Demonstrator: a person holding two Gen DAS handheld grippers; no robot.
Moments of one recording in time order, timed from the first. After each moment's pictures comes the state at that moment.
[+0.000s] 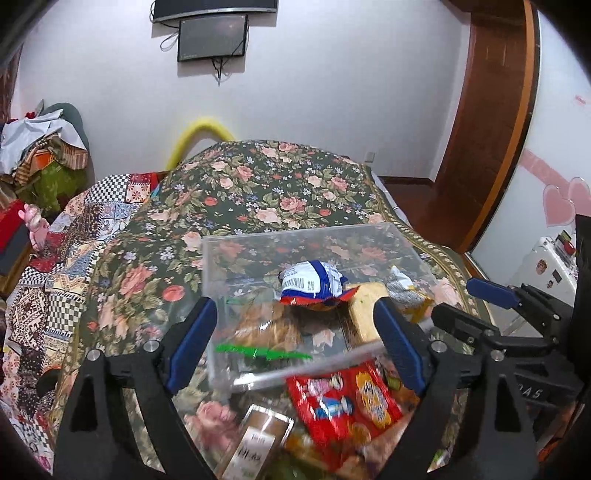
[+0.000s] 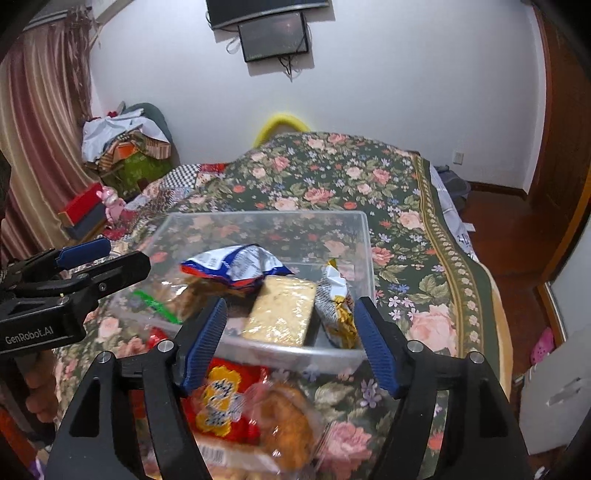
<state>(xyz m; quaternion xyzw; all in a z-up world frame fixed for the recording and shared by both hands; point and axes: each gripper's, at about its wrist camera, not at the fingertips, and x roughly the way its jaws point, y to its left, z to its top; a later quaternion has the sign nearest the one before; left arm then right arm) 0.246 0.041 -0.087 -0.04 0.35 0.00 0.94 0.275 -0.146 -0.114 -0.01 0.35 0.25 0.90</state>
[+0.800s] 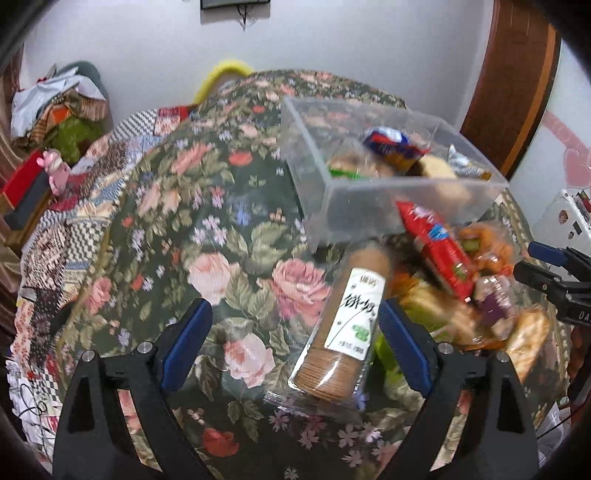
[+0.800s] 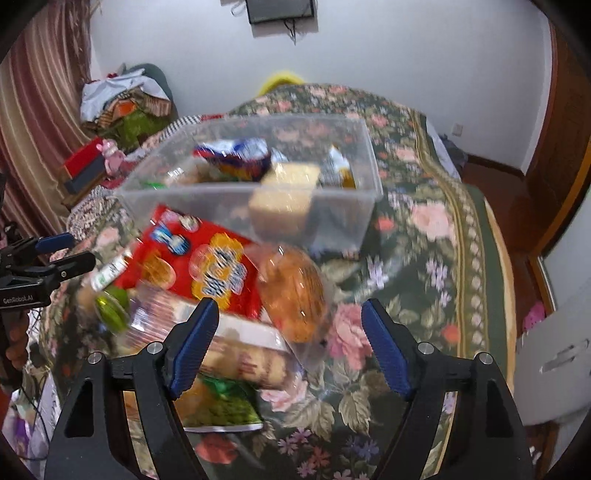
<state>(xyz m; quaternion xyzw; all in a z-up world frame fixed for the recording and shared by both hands) 0.173 0.101 -0.182 -0.04 0.45 0.03 0.89 0.233 -0.161 -0.183 -0.04 0.42 0.24 0.87</state>
